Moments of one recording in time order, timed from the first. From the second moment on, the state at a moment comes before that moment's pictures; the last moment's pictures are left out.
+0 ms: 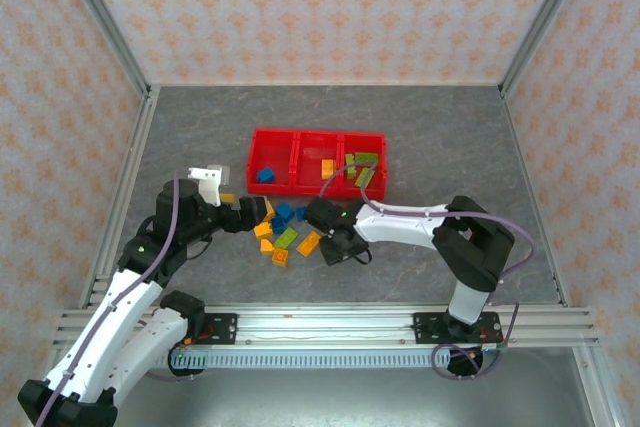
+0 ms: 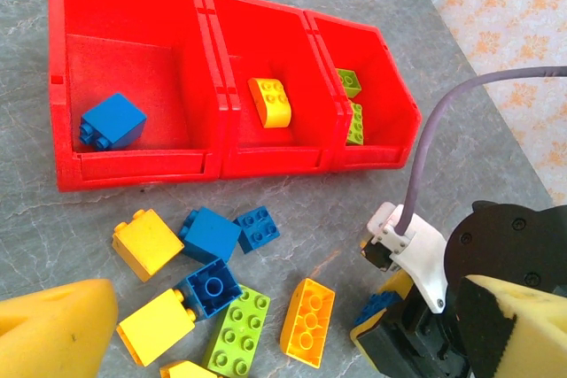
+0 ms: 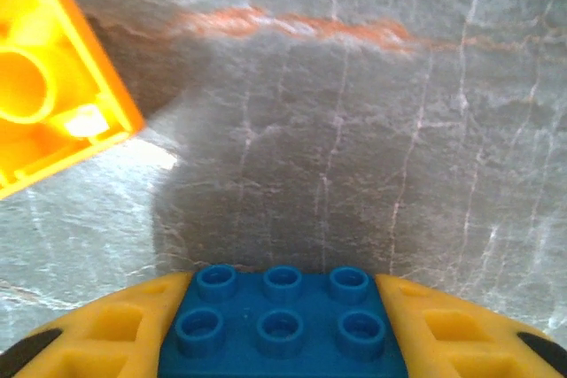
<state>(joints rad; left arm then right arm) -0.29 0.66 0.67 -0.54 0.27 -0.42 1.00 1.74 1.07 -0.74 0.05 0.54</state>
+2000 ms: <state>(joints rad) -0.29 0.70 0.67 -0.54 0.27 -0.42 0.84 1.87 1.71 -0.72 0.01 0.47</state>
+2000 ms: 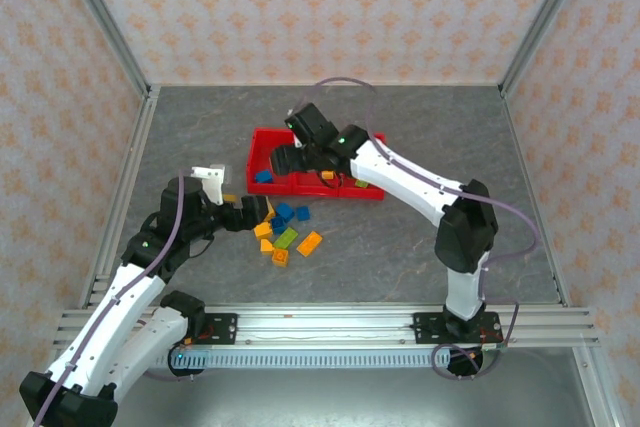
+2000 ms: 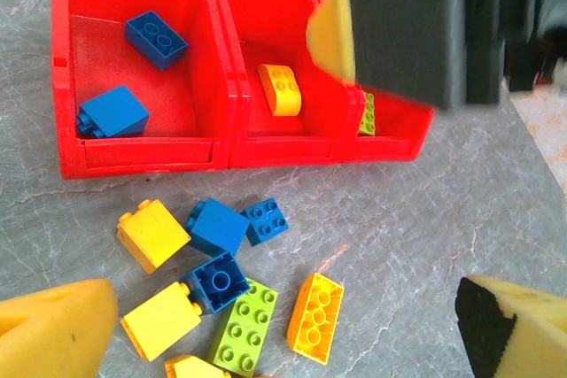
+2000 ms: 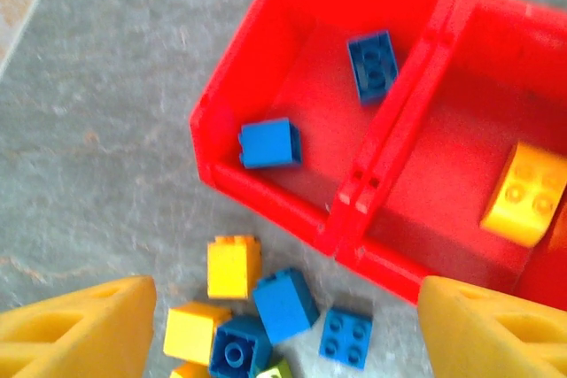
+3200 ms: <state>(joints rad) -0.29 0.69 0.67 -0.52 0.31 -0.42 0.95 2.12 1.55 -0.76 0.17 0.59</state>
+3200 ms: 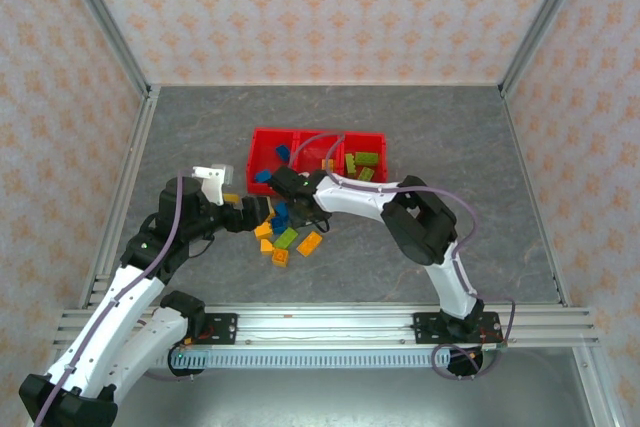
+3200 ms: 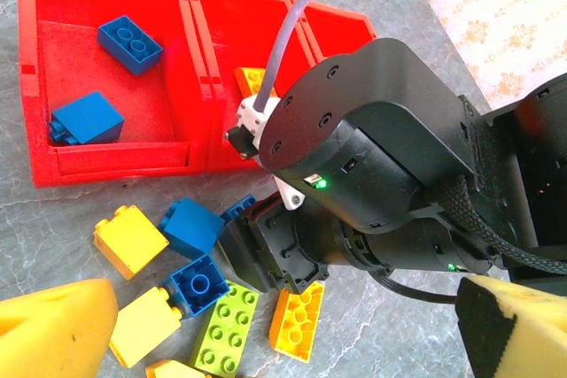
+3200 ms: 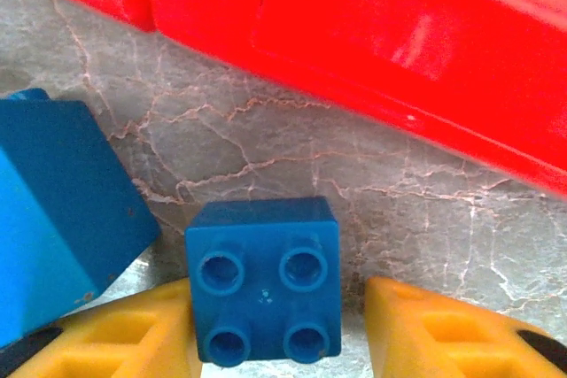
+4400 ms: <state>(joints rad) -0.29 0.64 0.66 -0.52 0.31 -0.42 0.95 2.04 1.79 -0.71 0.24 0.55</state>
